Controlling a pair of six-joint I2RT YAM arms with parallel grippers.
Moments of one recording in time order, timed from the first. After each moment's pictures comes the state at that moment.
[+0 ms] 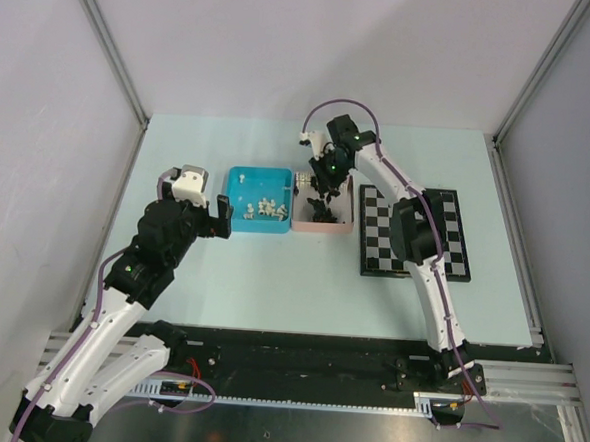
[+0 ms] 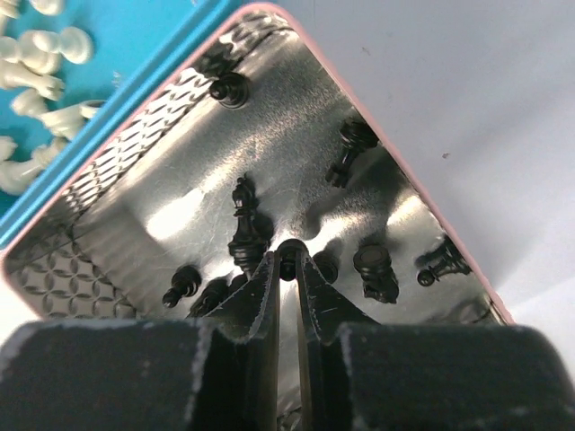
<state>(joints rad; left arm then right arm) -0.41 0.71 0.75 -0.30 -0.20 -0.04 0.47 2.50 2.32 -0.90 -0.35 -0.34</state>
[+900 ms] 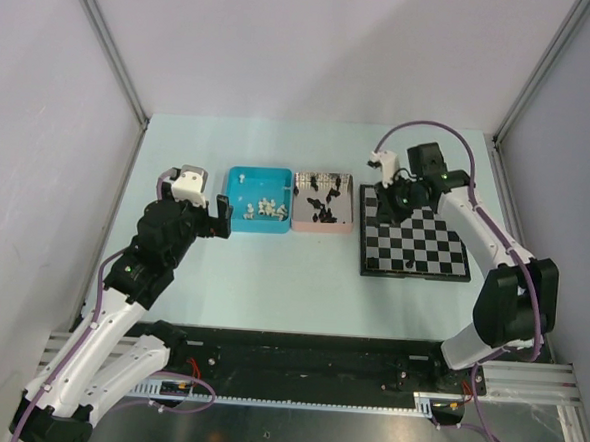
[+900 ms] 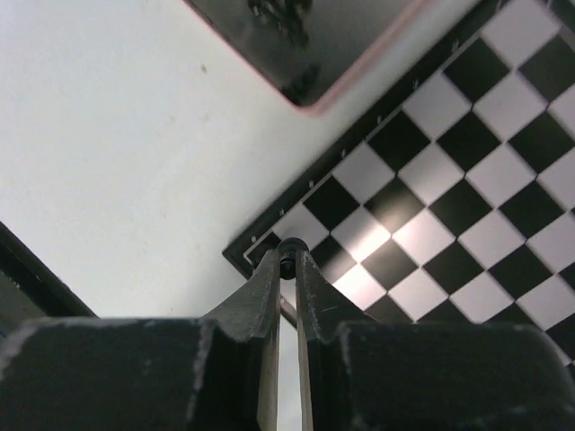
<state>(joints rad) -0.41 0.70 0.75 -0.30 -0.21 -0.04 0.29 1.57 1.36 -0.77 -0.43 -0.36</state>
